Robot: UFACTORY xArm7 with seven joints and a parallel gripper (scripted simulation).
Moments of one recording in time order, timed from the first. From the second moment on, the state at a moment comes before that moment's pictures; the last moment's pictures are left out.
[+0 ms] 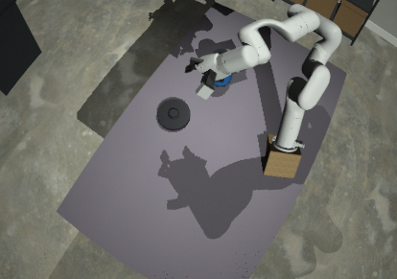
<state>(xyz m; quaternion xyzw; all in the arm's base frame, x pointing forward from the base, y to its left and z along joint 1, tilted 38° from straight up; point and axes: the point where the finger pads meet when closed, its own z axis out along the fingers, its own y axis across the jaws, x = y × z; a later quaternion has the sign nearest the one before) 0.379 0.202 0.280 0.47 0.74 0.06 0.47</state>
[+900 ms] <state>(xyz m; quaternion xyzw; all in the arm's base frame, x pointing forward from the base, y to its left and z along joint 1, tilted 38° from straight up) 0.387 0.150 0.320 0.34 0.81 -0.10 0.47</state>
